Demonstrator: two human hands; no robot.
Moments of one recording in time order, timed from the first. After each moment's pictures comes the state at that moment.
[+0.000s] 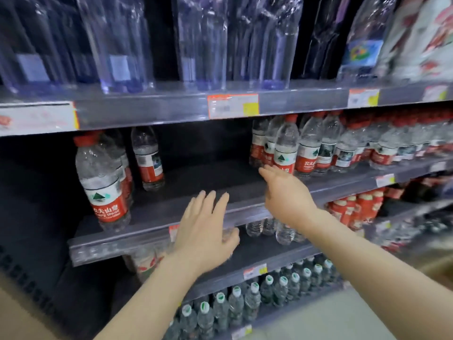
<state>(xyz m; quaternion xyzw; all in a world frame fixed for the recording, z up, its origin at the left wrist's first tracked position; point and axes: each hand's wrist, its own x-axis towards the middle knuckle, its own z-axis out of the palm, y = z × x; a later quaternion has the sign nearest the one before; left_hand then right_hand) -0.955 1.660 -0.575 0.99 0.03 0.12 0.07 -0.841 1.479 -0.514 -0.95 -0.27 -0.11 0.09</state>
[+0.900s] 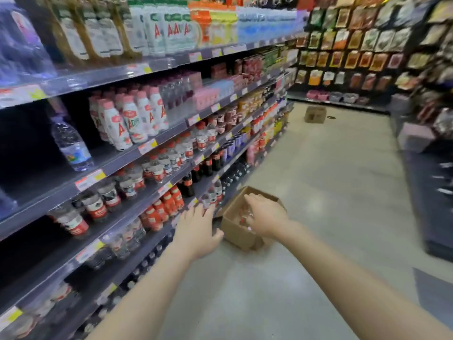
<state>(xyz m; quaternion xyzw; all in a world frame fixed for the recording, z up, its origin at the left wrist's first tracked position) -1.040 1.122 -0.283 0.97 -0.25 -0.04 0.02 -1.080 0.910 -0.269 -0.99 0.05 0.04 0.11</state>
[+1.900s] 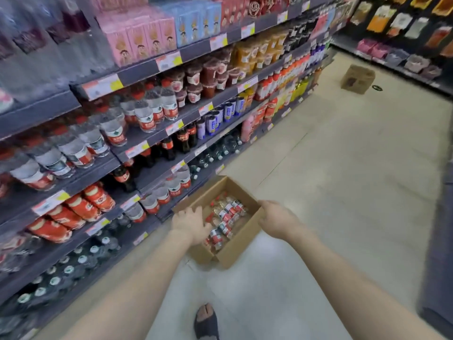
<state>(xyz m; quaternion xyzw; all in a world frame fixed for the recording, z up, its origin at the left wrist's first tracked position) -0.629 0.738 -0.489 0.95 -0.09 -0.30 0.04 -0.676 0.494 -0.408 -0.95 0.08 0.26 0.15</state>
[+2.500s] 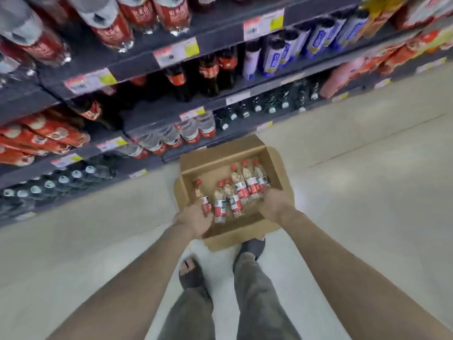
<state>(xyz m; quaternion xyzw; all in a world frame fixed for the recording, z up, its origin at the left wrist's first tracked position) -0.465 0.639 -0.722 0.83 0.25 -0.44 0.23 -0.364 0.426 -0.705 -0.88 -0.03 0.46 0.11</state>
